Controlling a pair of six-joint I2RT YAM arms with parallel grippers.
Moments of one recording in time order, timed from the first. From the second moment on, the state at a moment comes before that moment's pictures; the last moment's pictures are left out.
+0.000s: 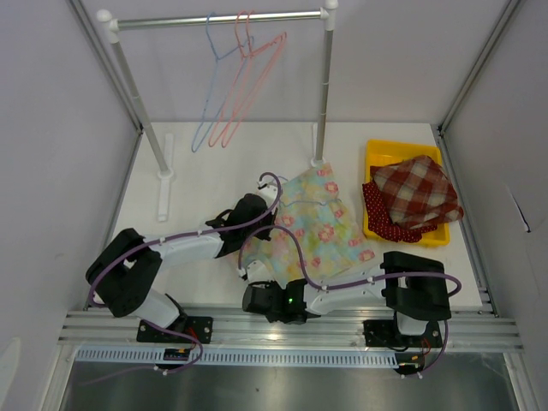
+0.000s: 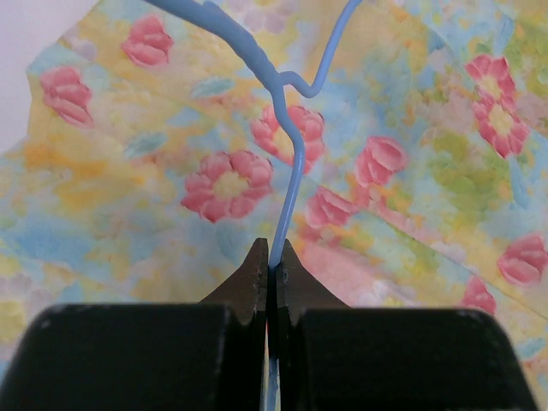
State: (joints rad) left arm -0.75 1.49 0.74 0.11 -0.10 -0.20; right arm 1.50 1.74 1.00 -0.34 0.38 0.66
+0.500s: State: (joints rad) left arm -0.74 1.46 0.73 0.10 -0.08 -0.20; right arm 1.52 1.71 1.01 -0.39 0.33 0.67
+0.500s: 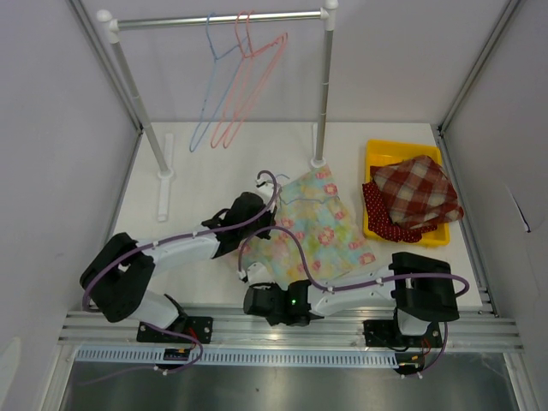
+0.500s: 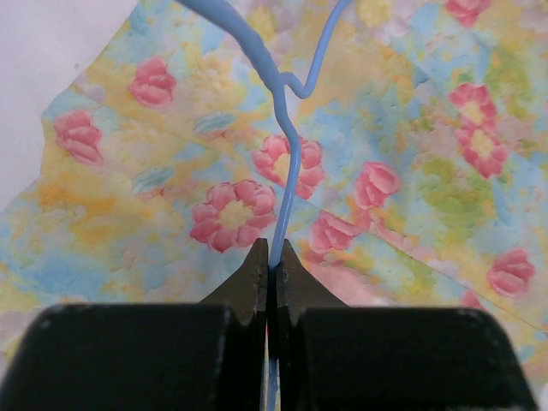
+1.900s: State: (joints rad) left arm -0.82 0.69 0.88 -0.64 -0.32 -0.31; right arm 0.80 1.34 1.60 -0.60 0.06 0.52
